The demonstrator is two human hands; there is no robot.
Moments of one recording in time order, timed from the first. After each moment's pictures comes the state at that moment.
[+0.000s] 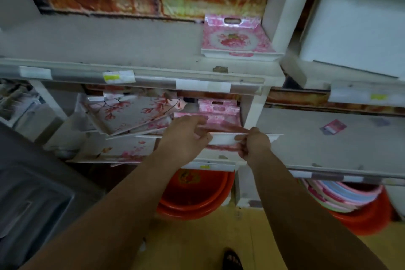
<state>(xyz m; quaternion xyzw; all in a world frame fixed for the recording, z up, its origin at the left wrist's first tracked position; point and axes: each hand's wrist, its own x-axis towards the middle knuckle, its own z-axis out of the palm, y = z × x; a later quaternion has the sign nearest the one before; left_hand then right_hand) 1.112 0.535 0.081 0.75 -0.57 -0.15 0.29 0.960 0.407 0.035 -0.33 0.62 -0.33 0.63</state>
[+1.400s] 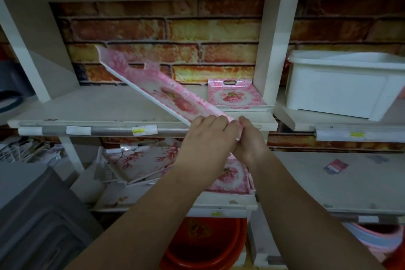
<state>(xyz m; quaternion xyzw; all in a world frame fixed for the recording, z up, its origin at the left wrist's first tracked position) 1.066 0.591 0.215 0.61 -0.69 0.33 0.20 0.997 0.449 0.169 -0.31 0.25 -0.41 0.82</state>
